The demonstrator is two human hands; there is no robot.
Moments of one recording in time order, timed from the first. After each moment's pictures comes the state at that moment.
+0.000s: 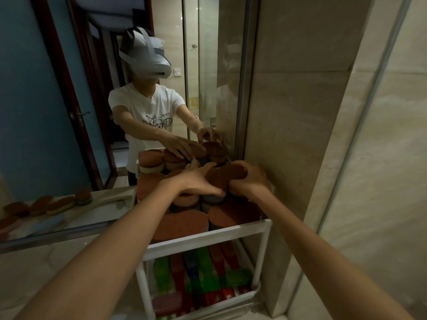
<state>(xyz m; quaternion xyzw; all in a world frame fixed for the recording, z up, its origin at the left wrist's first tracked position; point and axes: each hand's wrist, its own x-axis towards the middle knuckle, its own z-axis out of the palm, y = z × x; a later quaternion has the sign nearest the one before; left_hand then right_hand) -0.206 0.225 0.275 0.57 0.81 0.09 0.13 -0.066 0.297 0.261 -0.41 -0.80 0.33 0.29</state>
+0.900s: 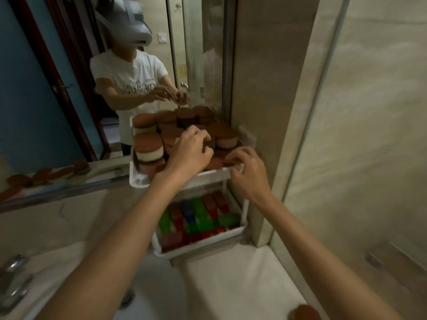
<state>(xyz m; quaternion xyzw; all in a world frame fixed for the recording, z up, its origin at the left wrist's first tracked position) -0.127 0.148 0.253 0.57 0.76 0.30 -0.07 0.011 0.195 0.215 -0.35 -0.83 0.23 0.37</state>
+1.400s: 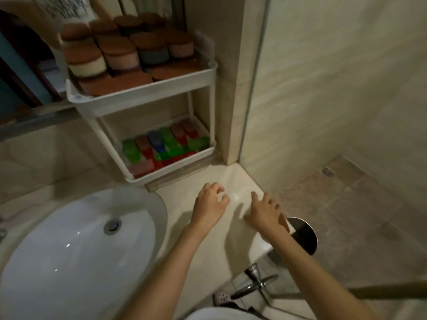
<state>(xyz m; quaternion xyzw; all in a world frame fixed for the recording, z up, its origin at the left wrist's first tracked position) 0.032 0.057 0.030 0.49 0.79 0.25 0.26 0.158 0.100 0.000 -0.65 -0.72 0.23 -0.10</state>
